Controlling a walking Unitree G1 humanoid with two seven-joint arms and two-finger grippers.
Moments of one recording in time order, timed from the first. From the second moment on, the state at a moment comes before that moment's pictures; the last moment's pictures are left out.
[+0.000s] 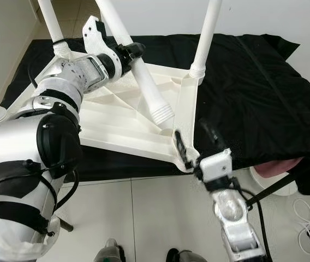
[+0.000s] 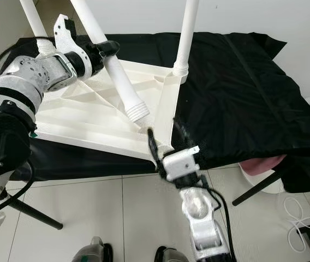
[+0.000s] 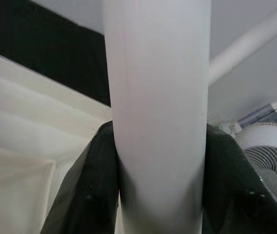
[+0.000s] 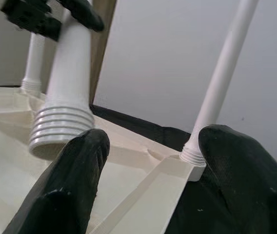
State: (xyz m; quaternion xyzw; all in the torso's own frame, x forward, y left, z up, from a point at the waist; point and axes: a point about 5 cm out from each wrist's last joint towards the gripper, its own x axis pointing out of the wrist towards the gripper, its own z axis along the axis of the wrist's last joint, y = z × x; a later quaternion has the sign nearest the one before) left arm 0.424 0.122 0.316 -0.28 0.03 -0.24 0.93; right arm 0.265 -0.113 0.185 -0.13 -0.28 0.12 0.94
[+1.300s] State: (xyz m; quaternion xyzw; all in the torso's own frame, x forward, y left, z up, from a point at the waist) left arm 0.358 0.035 0.316 -0.06 -0.20 -0.35 0.91; right arm 0.352 -0.087 0.228 -0.03 -0.12 0.23 0.97
